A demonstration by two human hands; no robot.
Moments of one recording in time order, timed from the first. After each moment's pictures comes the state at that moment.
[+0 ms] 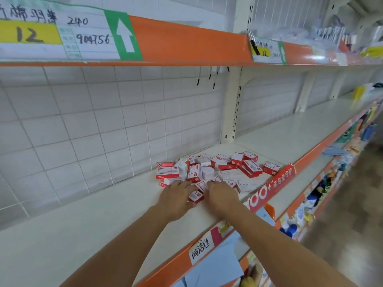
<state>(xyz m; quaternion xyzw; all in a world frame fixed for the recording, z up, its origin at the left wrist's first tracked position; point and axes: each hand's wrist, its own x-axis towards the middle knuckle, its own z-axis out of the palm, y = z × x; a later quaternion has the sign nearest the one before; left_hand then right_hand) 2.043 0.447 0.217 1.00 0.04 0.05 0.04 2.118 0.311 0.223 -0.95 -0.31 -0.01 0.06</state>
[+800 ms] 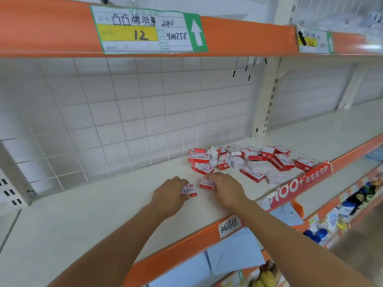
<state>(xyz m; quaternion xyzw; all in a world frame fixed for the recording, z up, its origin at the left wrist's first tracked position) 1.949 0.483 0.217 0.97 0.18 0.10 0.12 2.064 0.338 0.225 -0.89 -0.44 -0.02 0.15</state>
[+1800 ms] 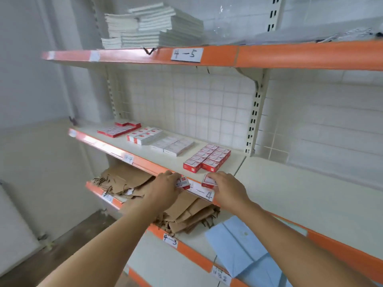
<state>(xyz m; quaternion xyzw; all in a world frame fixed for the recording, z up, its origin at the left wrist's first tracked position) 1.472 0.447 0.236 0.73 0.65 0.18 0.02 1.675 0.466 0.236 -0.56 -0.81 0.05 0.19</state>
